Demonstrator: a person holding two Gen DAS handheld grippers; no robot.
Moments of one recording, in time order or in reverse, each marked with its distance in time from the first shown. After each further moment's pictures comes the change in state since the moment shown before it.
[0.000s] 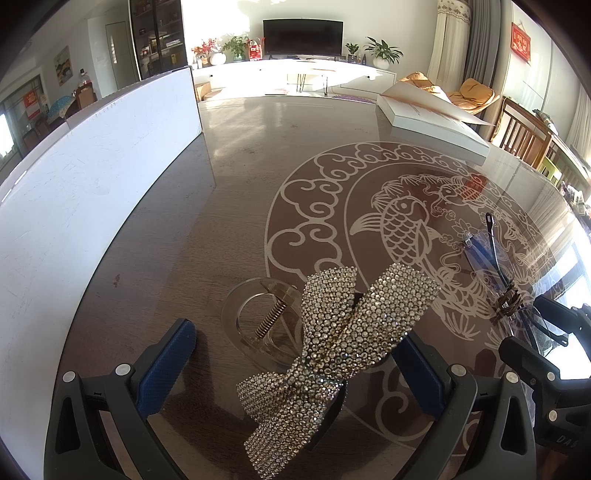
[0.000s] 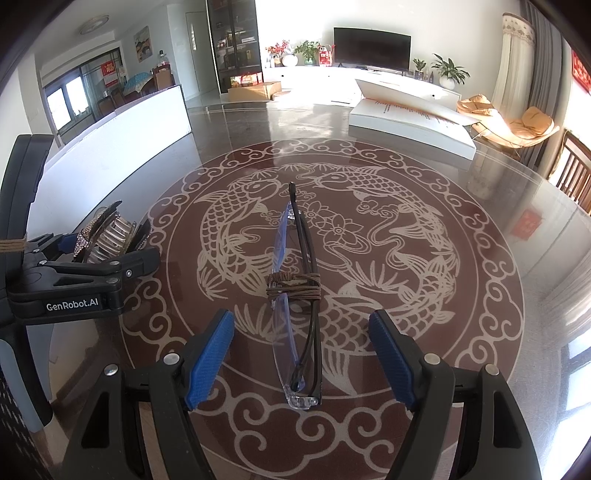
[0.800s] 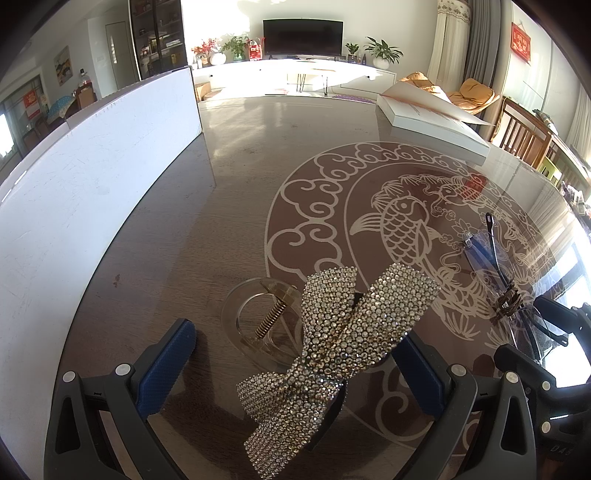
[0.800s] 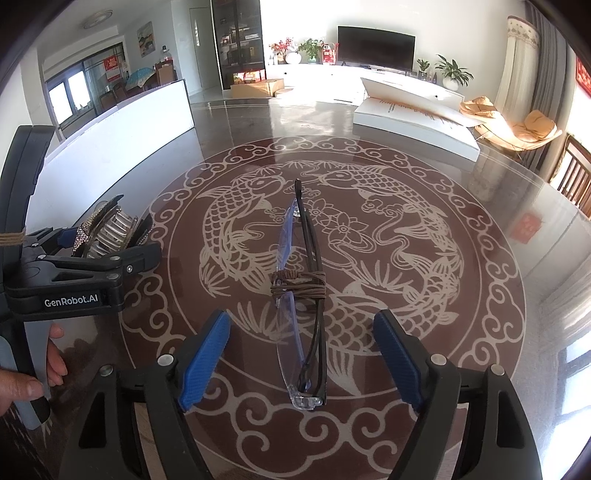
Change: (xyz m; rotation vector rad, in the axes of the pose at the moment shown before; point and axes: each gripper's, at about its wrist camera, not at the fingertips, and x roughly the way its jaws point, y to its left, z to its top) left arm 0.000 0.000 0.000 0.000 0.000 0.000; right arm 0.001 0.004 0.000 -0.020 0.011 -0.001
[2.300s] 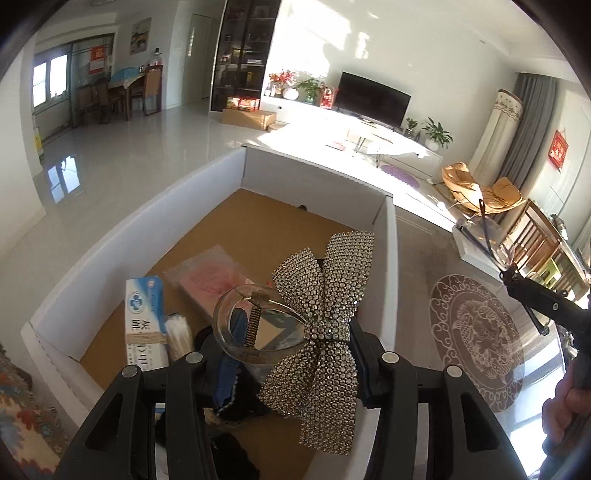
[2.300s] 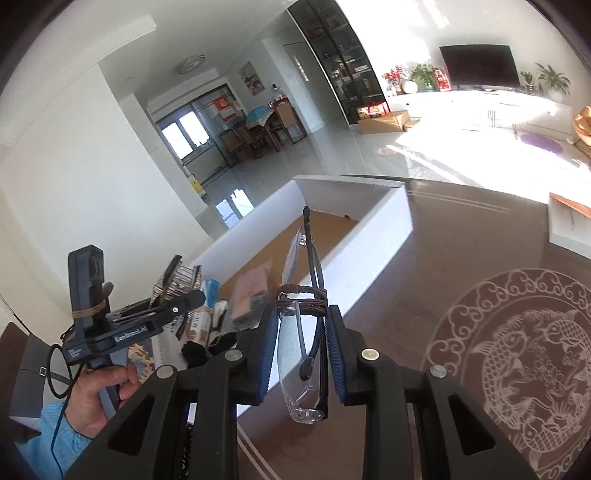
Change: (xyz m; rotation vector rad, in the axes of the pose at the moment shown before) left arm -0.176 0.290 -0.004 -0.301 -0.134 0.029; right arm -0.092 0.213 0.157 -0.047 -0.150 0.618
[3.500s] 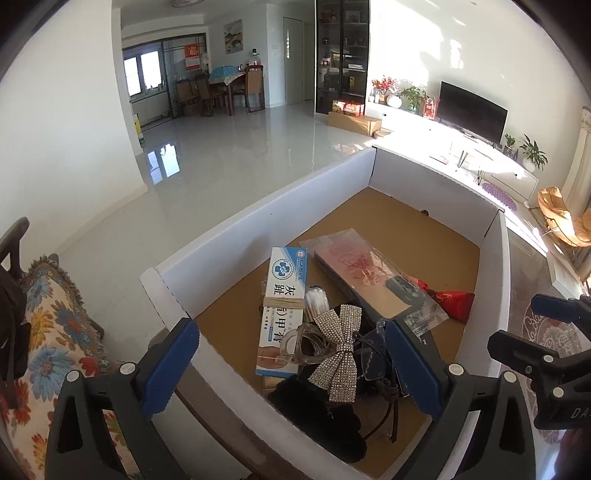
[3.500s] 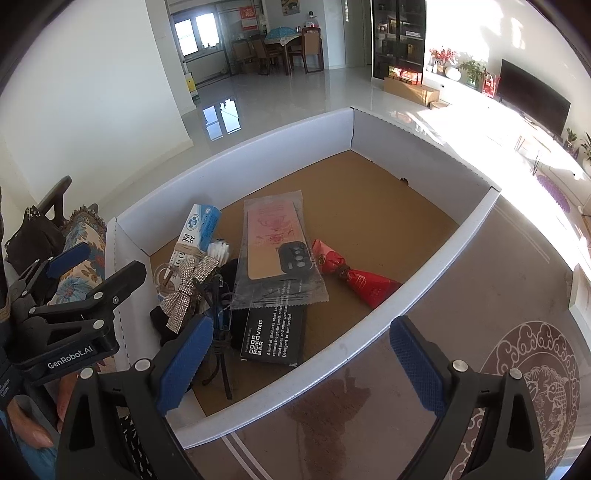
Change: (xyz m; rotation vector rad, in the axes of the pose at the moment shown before) left arm -0.037 0.043 -0.035 -0.151 -0.049 0.357; right arm 0.117 0.082 -0.010 -0.262 0.323 -0.224
